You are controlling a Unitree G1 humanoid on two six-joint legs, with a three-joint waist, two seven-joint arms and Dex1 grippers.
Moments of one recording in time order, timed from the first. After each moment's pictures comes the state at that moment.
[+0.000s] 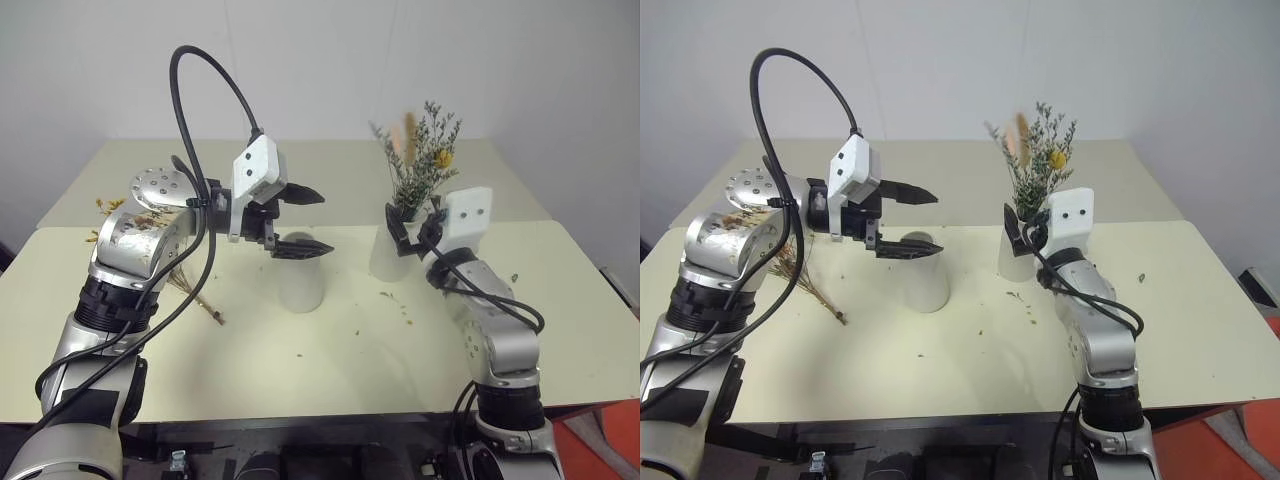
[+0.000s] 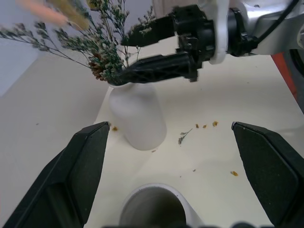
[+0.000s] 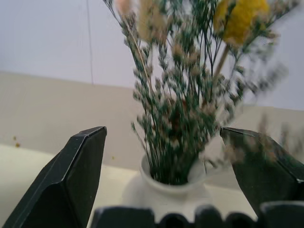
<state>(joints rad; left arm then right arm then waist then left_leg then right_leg) -0.96 0.67 -0.13 -0.02 -0.38 0.57 -1.19 -0.46 -0.25 -0.05 -0.35 0.17 0.52 0.11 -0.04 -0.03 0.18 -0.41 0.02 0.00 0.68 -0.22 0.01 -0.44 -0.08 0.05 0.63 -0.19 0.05</state>
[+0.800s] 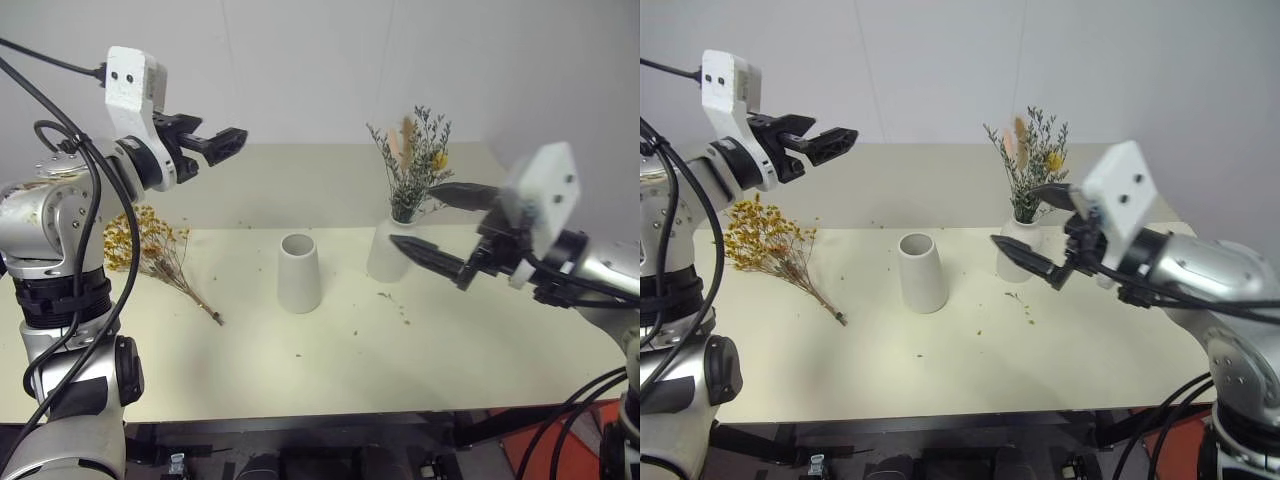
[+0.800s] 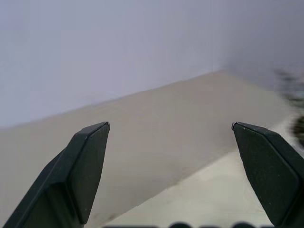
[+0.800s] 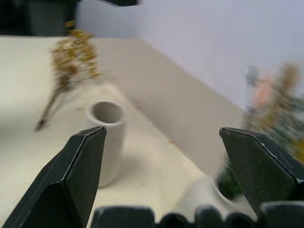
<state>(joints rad) -1.04 0.67 0.27 -0.08 -0.48 1.16 -0.38 -0.66 -0.83 -0.21 -0.71 0.77 1.03 0.56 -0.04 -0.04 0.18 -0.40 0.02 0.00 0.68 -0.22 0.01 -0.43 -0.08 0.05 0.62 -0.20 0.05</state>
